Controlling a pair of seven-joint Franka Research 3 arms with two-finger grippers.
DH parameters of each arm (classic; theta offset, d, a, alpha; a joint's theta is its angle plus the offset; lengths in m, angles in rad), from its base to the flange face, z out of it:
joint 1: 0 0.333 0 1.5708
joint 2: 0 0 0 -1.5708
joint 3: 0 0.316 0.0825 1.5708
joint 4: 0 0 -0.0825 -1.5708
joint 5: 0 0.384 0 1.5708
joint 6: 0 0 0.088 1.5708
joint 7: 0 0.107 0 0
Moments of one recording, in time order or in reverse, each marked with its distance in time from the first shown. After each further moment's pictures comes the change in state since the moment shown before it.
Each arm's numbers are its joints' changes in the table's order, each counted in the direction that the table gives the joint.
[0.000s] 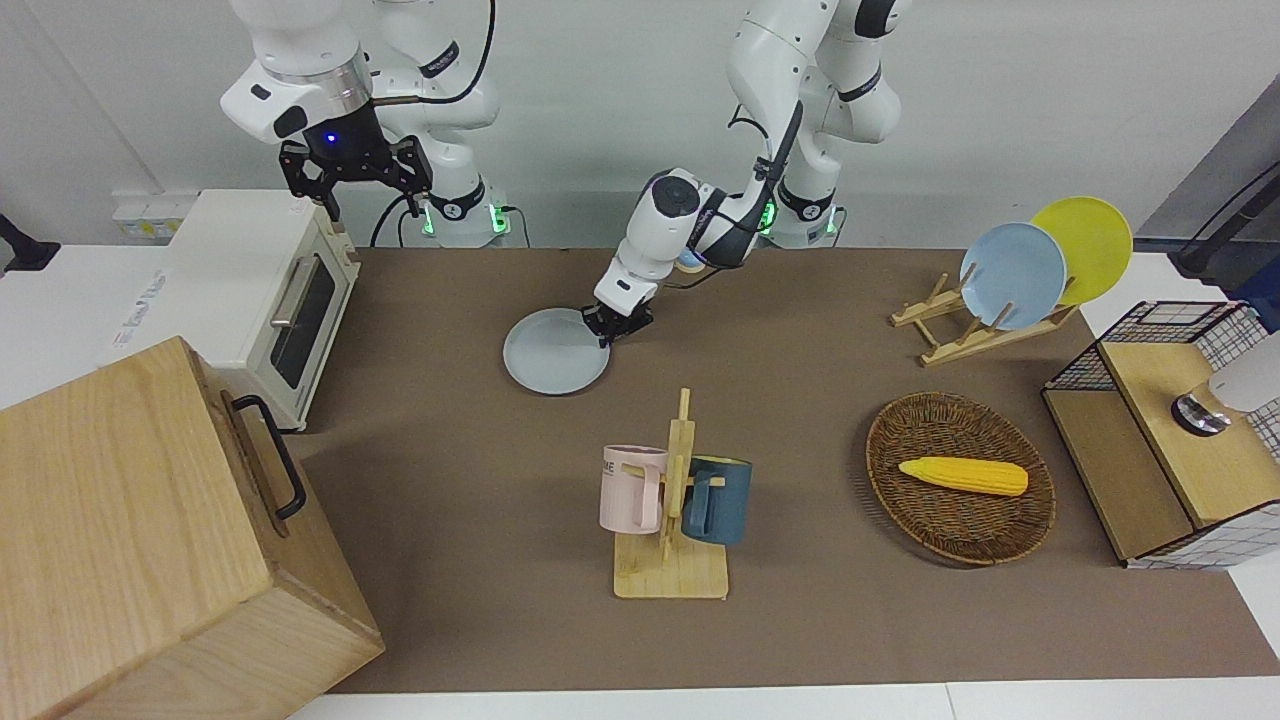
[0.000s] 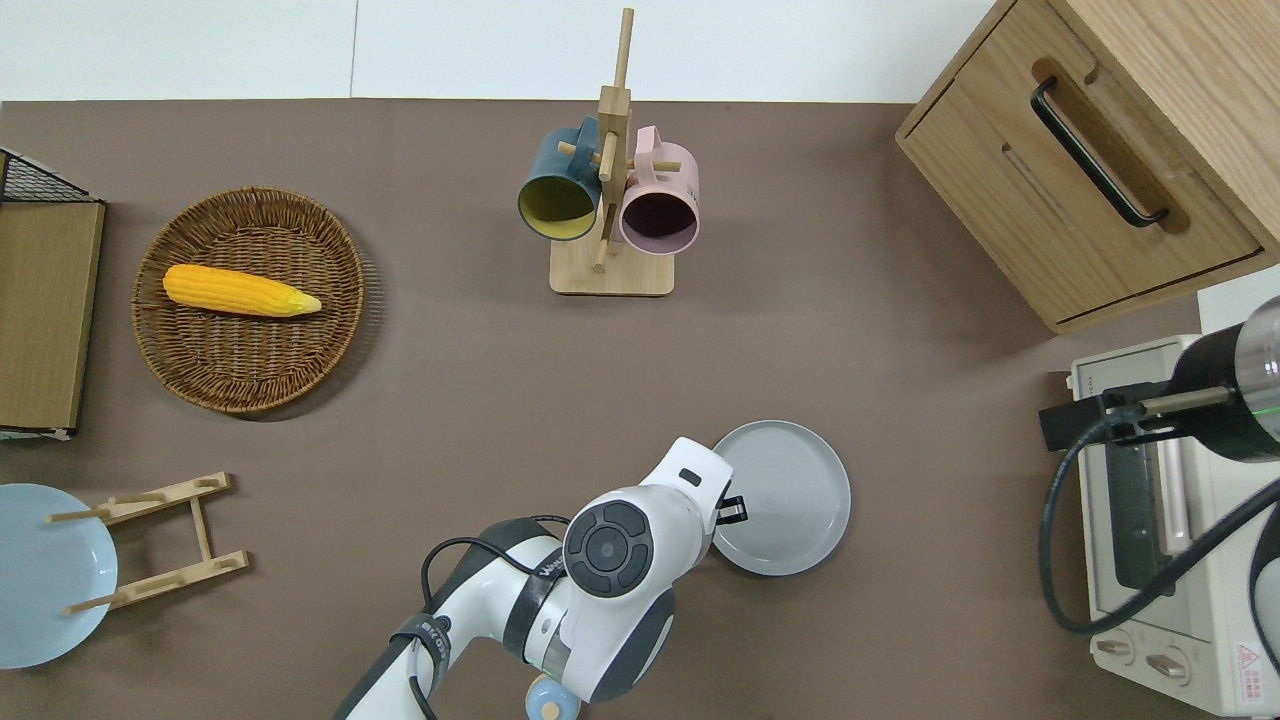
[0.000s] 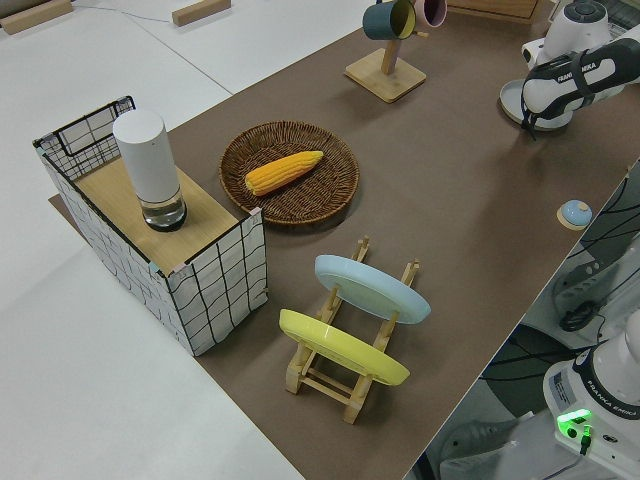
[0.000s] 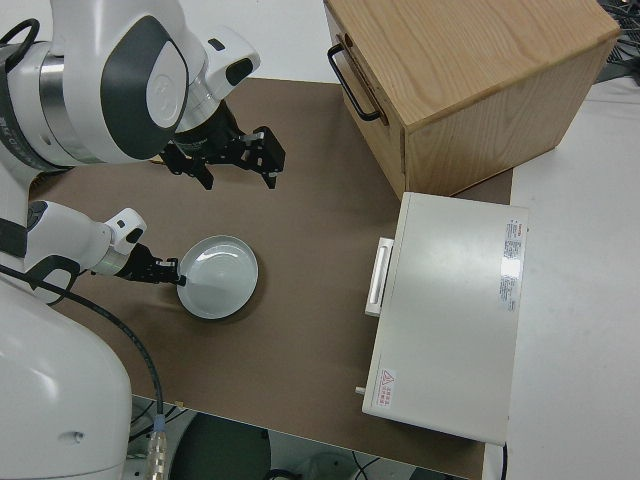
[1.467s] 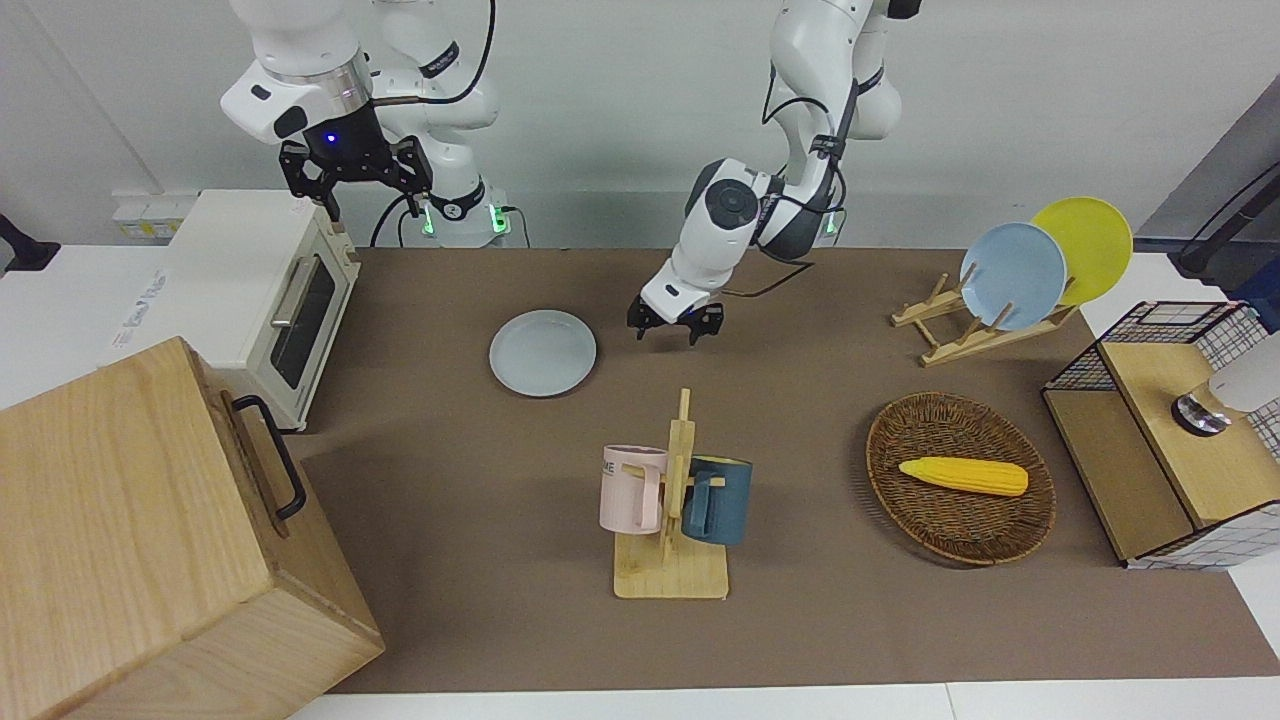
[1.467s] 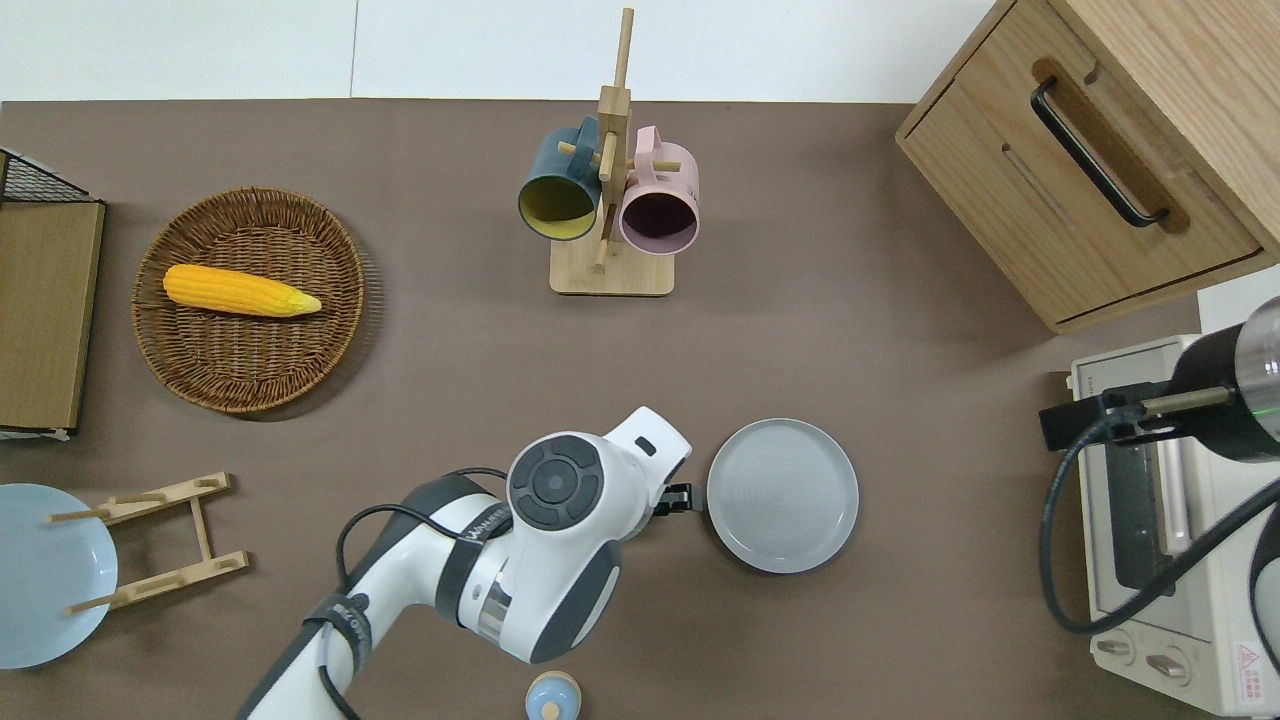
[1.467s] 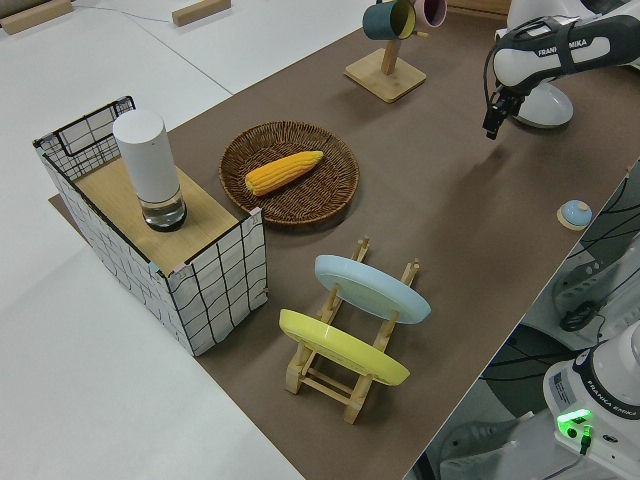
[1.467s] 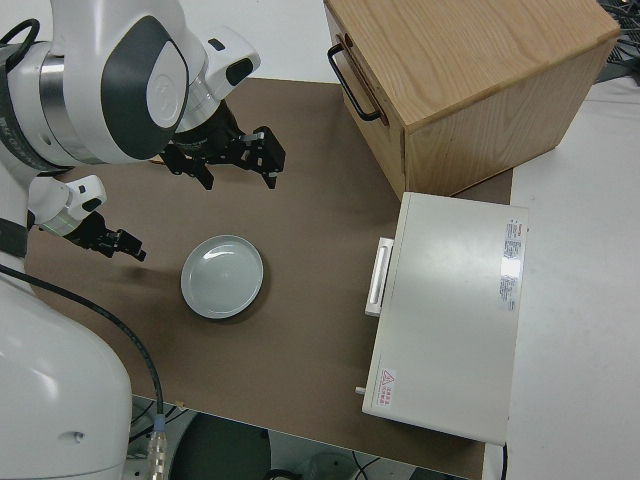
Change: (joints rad) left arm 0.174 0.136 0.051 0.030 0.069 -0.396 0.344; right arm 0.000 0.000 0.000 0.000 0.000 0.000 0.000
